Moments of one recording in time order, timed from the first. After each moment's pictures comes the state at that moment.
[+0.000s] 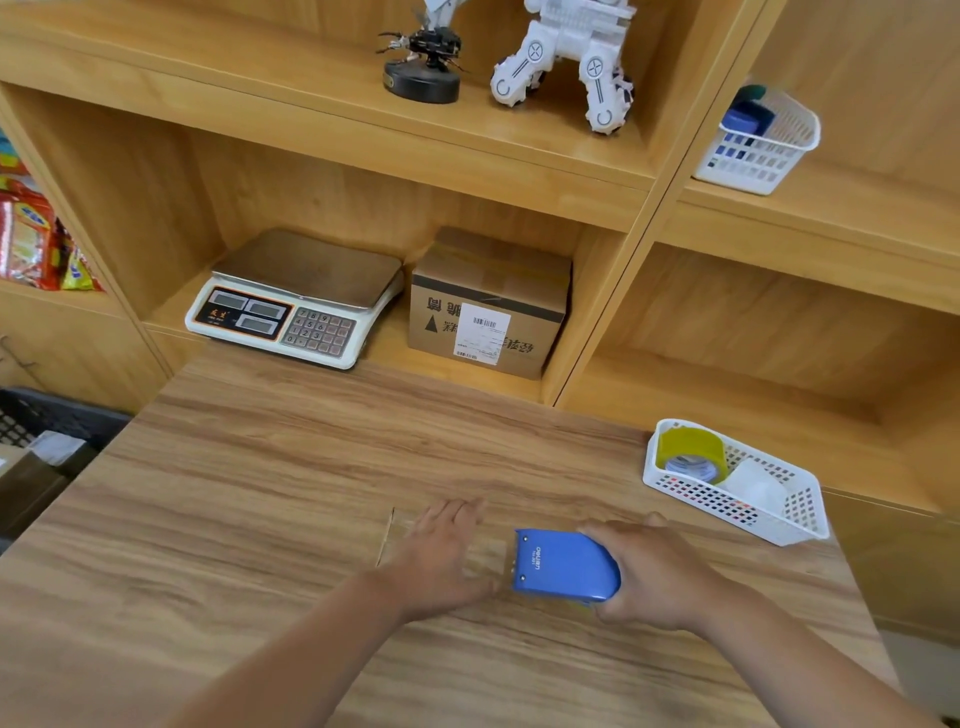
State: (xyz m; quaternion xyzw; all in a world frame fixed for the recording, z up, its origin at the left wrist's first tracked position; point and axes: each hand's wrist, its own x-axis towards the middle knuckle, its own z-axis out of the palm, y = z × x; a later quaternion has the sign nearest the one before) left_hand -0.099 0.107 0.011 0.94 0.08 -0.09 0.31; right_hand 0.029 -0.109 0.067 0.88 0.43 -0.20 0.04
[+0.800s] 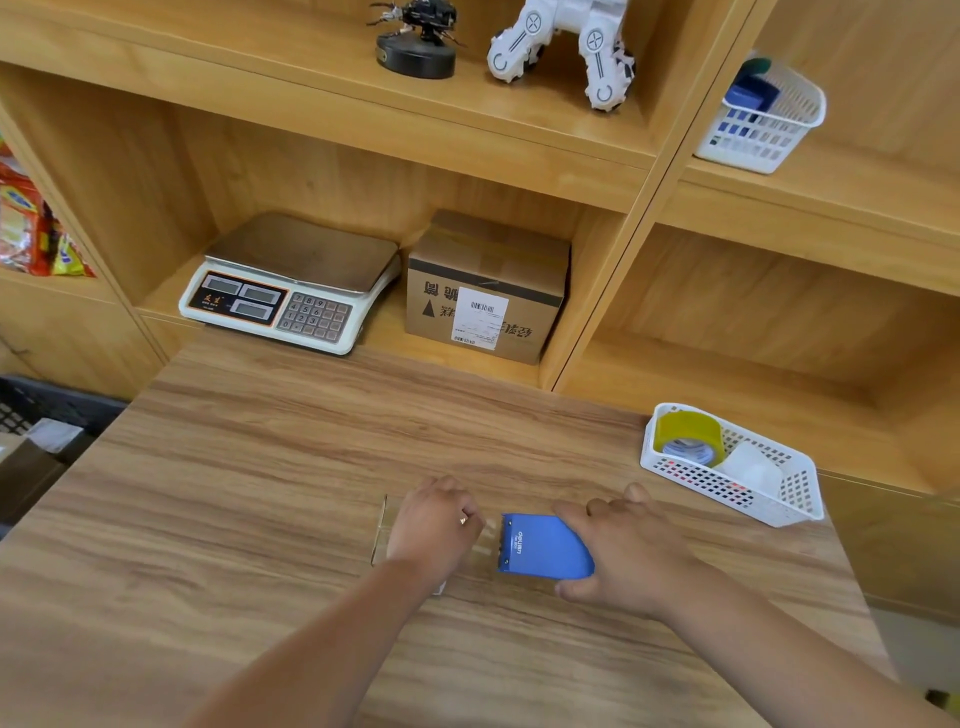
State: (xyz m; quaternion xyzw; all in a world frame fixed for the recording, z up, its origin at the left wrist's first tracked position) left_hand -0.083 0.101 -0.021 0.91 0.20 0.06 0.36; right_hand 0.006 -0.084 0.078 0.87 0.45 -0.12 0.17
